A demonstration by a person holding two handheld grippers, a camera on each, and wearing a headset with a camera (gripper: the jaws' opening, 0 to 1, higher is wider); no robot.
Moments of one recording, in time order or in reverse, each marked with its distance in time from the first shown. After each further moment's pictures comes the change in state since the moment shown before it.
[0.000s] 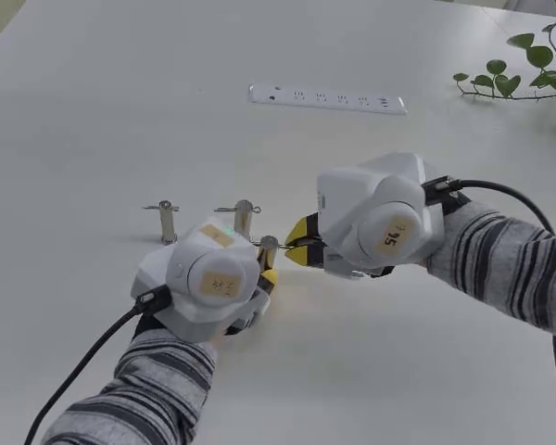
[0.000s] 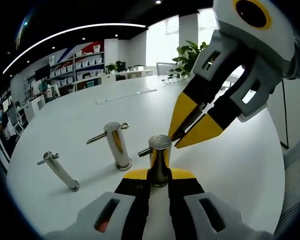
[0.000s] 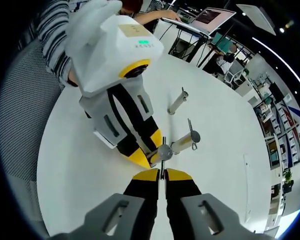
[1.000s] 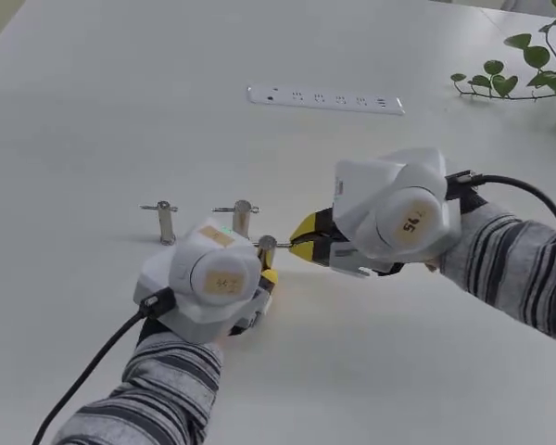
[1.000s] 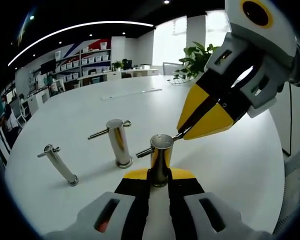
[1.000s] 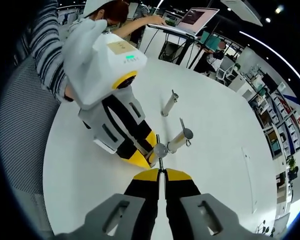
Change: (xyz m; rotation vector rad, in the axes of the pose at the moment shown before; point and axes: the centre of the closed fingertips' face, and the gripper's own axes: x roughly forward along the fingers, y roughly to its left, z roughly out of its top) left arm 0.000 0.000 -0.001 -0.055 0.002 0.034; right arm -0.013 -0.003 0.001 0.106 -0.040 -0.021
